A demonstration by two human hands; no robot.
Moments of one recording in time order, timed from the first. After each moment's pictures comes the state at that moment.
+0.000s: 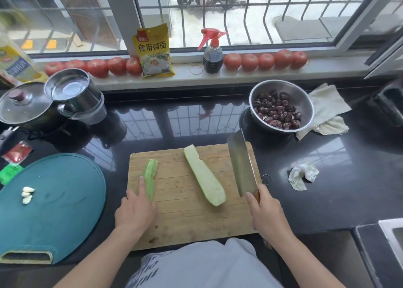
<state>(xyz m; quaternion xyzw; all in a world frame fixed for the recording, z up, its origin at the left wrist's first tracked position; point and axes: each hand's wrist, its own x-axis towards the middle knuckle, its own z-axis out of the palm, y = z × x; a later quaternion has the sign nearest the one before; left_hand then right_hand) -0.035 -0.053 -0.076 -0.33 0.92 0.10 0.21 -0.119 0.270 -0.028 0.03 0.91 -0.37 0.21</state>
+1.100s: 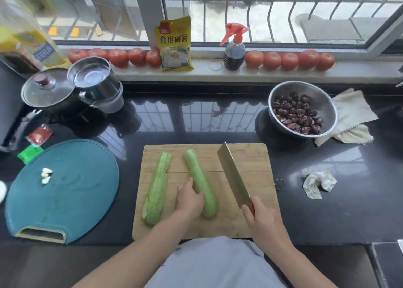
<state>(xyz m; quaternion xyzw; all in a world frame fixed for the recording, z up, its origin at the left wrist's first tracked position) -0.083 0.036 -0.082 -0.40 0.77 0.46 0.18 -0.104 0.248 -0.028 -0.06 0.93 -0.27 0.27</state>
